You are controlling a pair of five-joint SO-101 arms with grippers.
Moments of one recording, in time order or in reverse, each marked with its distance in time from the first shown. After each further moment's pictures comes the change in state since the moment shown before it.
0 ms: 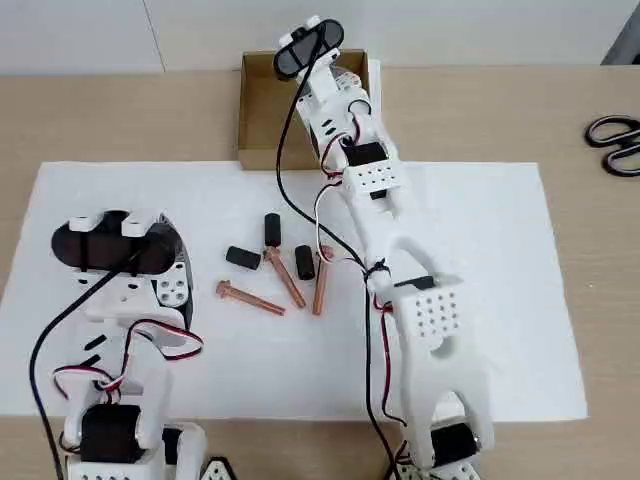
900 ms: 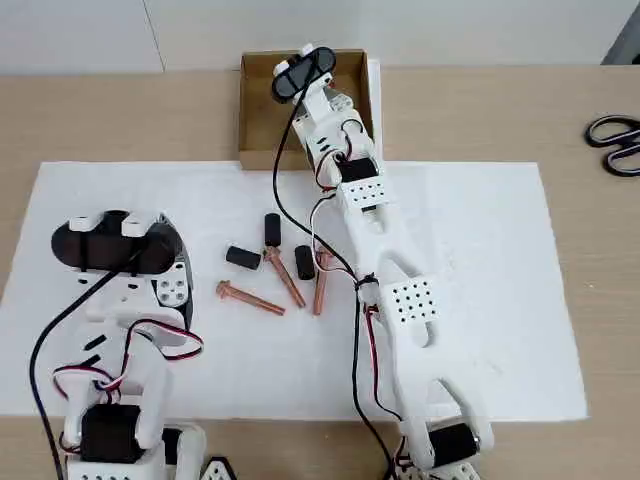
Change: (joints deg) left arm 0.0 0.0 0.0 0.0 0.0; right arm -0.3 20.3 -23.0 10.1 0.2
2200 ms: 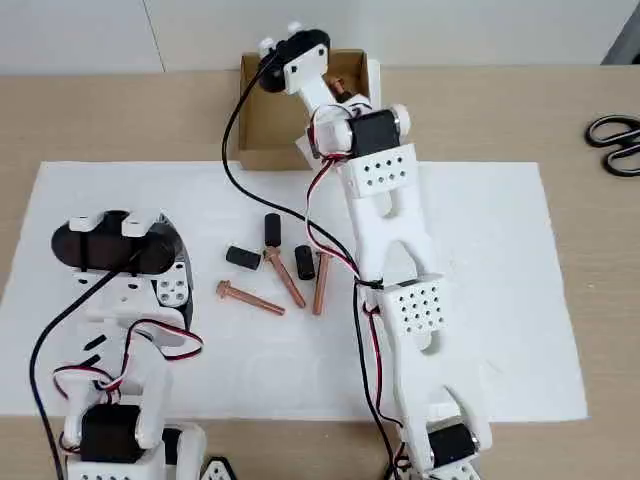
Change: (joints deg) left arm 0.0 0.0 0.0 0.0 0.0; right arm -2.3 -16.5 -24.4 73.0 0.0
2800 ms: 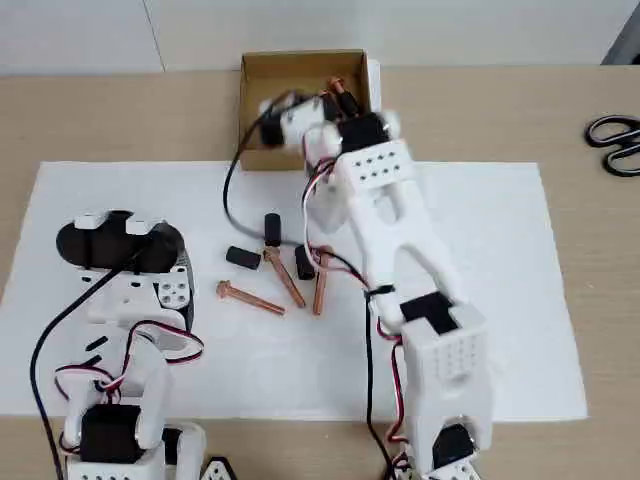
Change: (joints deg) left arm 0.0 0.0 0.0 2.8 0.0; right arm -2.9 -30.3 59.6 0.9 0.0
